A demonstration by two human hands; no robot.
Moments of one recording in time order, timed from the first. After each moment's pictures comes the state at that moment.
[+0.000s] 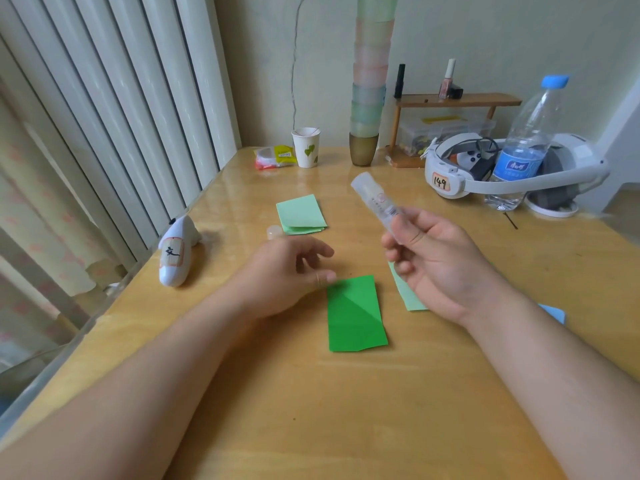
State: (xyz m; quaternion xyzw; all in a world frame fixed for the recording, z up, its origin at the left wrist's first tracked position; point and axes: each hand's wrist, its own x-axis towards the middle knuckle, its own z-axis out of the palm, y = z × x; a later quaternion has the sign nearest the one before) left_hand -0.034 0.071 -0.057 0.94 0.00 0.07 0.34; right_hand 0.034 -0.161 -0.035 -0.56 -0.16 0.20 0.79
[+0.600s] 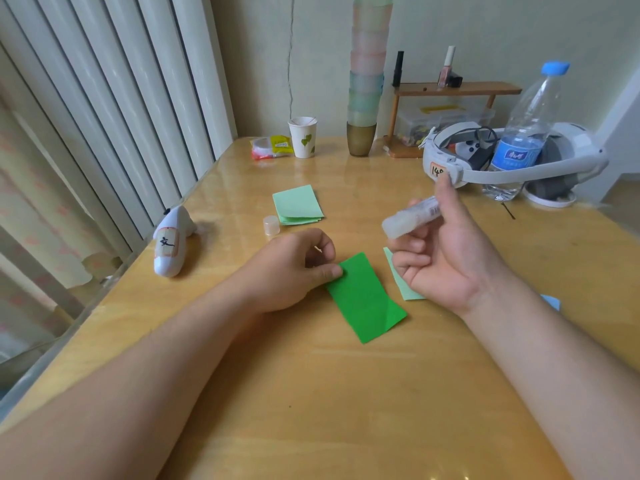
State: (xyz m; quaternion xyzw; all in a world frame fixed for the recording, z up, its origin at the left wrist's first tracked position) left_hand -0.035 0.056 -0.057 0.93 -0.01 0.04 0.36; right_hand 0.041 -0.166 -0.029 -0.40 -0.02 0.31 0.86
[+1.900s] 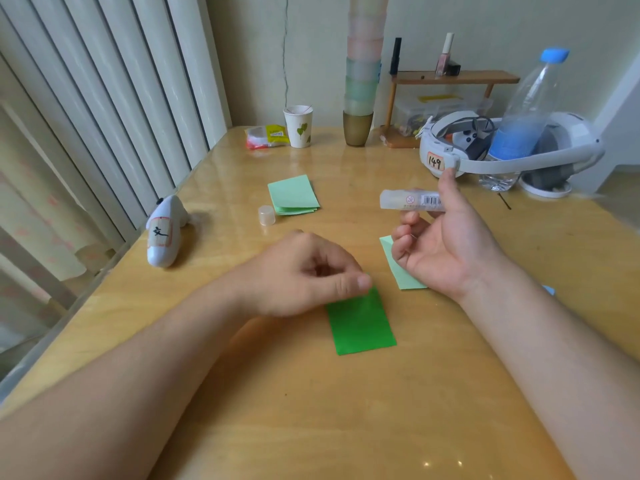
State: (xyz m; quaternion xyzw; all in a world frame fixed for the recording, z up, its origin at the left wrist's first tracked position) left_hand -0.058 0.036 -0.039 0.91 -0.16 -0.01 0.38; right_hand 0.047 -0.167 -0.034 -0.43 0.06 0.25 0.86
